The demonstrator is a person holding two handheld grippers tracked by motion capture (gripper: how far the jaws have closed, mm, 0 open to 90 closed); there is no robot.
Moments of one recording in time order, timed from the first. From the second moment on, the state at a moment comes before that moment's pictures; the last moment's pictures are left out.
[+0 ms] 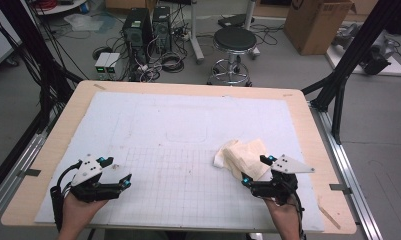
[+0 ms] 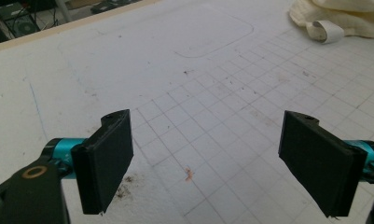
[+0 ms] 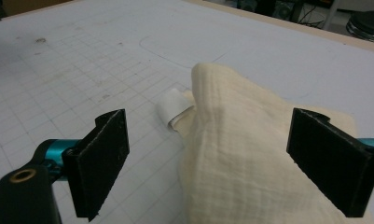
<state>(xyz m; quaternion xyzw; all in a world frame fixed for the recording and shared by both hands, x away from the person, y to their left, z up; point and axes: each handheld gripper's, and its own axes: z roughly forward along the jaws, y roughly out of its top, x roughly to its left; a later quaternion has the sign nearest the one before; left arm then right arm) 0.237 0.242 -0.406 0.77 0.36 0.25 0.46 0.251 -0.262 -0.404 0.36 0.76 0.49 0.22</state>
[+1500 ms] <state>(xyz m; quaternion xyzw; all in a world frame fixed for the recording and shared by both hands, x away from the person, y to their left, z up) 0.238 0.242 -0.412 0.78 0.36 0.25 0.45 0.316 -0.241 -0.434 0.40 0.80 0.40 0.19</state>
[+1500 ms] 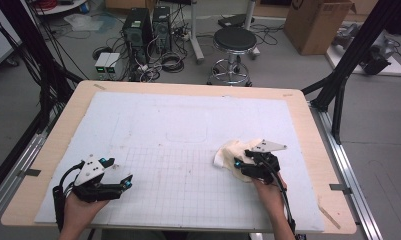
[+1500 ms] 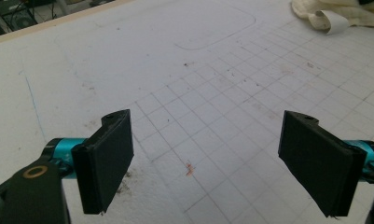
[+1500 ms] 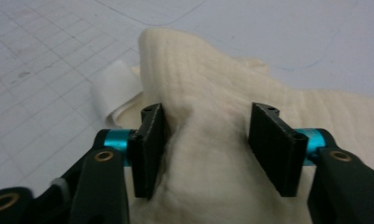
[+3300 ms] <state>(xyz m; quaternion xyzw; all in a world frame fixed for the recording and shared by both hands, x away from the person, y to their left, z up) 0.237 0.252 -0.409 0.76 0.37 0.26 0.47 0.308 -0.080 -0.378 0.31 0.78 0.54 0.06</state>
